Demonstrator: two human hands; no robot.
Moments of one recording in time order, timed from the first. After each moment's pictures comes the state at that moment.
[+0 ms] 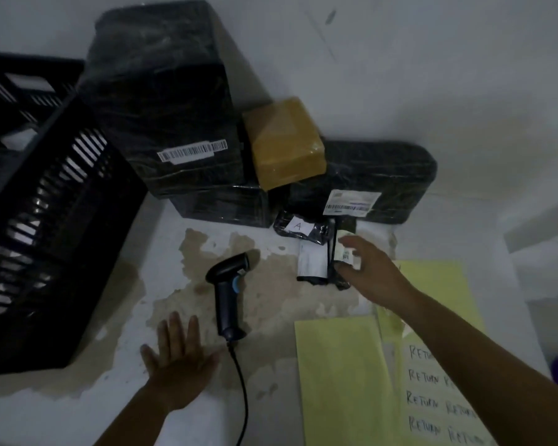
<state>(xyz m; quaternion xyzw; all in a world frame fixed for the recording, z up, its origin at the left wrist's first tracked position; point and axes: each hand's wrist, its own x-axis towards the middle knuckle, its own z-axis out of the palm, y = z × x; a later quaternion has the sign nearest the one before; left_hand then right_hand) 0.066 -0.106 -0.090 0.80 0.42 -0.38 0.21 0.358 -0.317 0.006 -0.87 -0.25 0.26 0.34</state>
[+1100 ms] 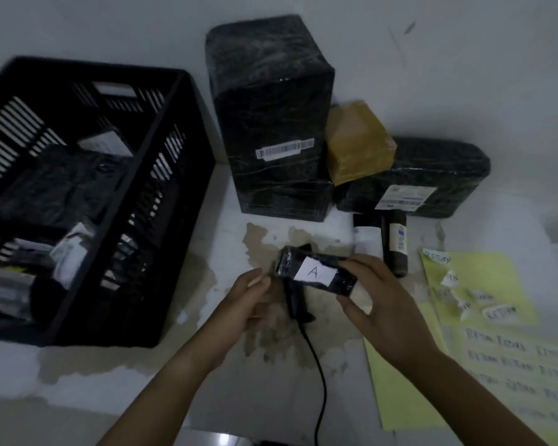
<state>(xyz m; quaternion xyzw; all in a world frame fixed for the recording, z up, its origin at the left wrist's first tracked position) 0.058 -0.052 0.017 0.58 0.38 -0.09 0.72 0.204 -0.272 0.042 -0.86 -0.40 0.08 0.30</state>
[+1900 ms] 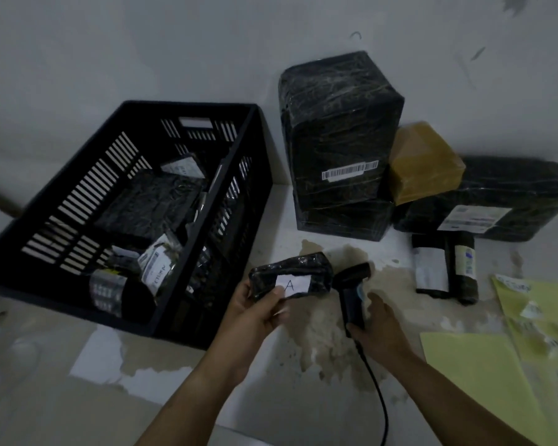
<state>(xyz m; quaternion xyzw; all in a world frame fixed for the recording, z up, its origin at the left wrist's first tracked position) 0.014 -0.017 0.069 0.45 0.40 0.14 0.79 0.182 -0.183 -0.070 -0.89 -0.17 0.31 0.28</state>
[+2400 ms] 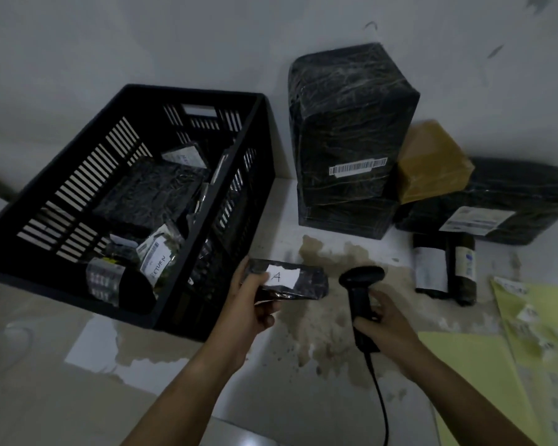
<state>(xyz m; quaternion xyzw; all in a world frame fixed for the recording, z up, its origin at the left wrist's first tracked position) 0.013 -0.003 0.061 0.42 0.45 0.14 0.78 0.169 -0.191 -0.004 -0.76 -0.06 0.45 0.46</state>
